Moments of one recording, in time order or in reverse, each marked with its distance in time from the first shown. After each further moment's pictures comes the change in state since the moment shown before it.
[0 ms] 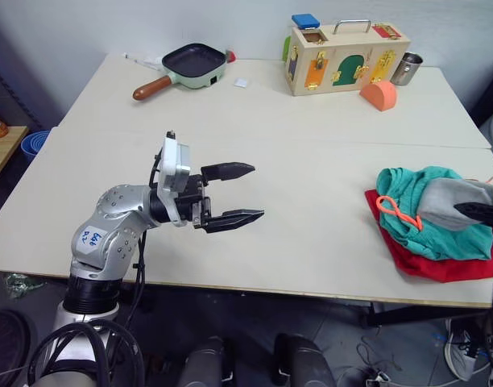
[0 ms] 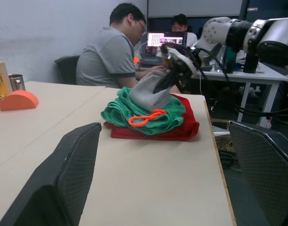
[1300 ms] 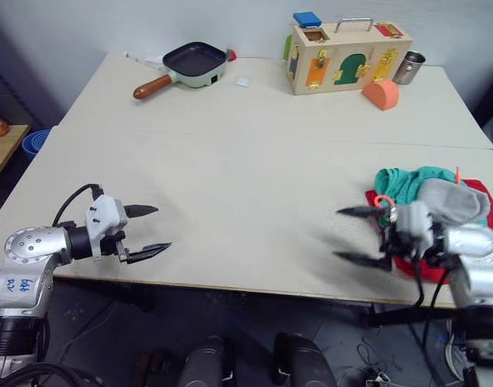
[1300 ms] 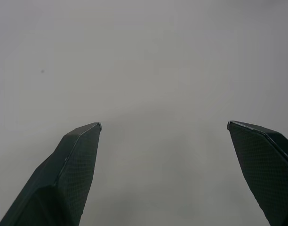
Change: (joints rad) left arm 0.365 0.337 0.175 0.275 0.324 -0.417 -0.070; right arm 0.452 0.479 0.017 -0.699 -0.240 -1.210 0.508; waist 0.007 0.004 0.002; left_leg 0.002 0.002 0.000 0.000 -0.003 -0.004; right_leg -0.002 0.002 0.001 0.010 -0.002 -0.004
